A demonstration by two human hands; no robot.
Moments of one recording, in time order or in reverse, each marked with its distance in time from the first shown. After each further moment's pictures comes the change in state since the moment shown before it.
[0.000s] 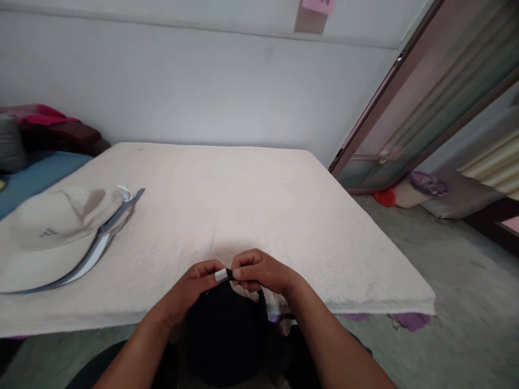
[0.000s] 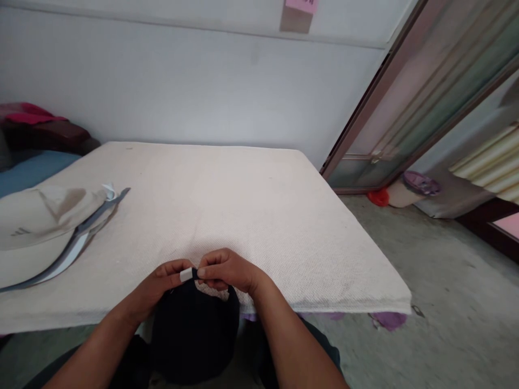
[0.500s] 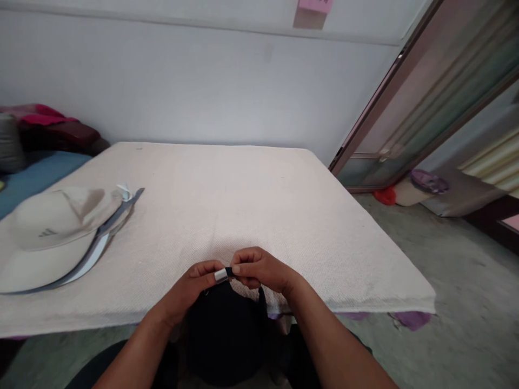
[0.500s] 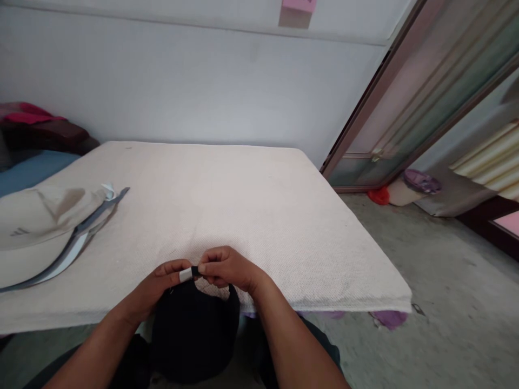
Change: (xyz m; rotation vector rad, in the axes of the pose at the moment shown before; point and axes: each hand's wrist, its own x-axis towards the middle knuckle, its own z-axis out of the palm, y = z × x) left_hand 0.001 -0.002 -0.001 0.046 0.104 -0.030; right_hand 0.000 0.001 0.000 -0.018 0.066 -0.006
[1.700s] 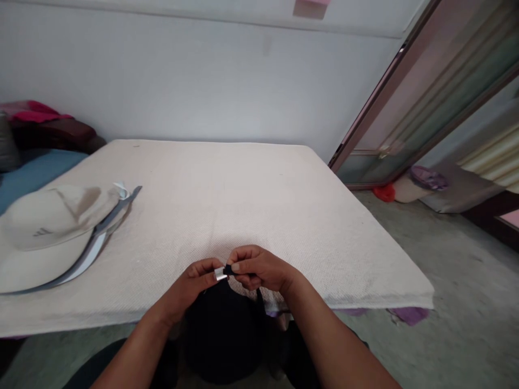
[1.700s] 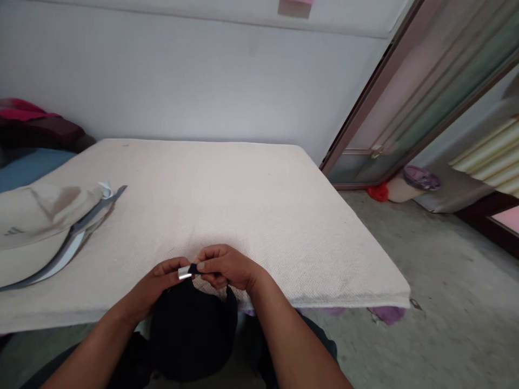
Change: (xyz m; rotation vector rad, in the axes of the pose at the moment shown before) left_hand 0.001 -0.001 -0.001 -0.010 -0.070 0.026; right_hand 0.000 -0.001 -0.001 0.173 -0.043 0.071
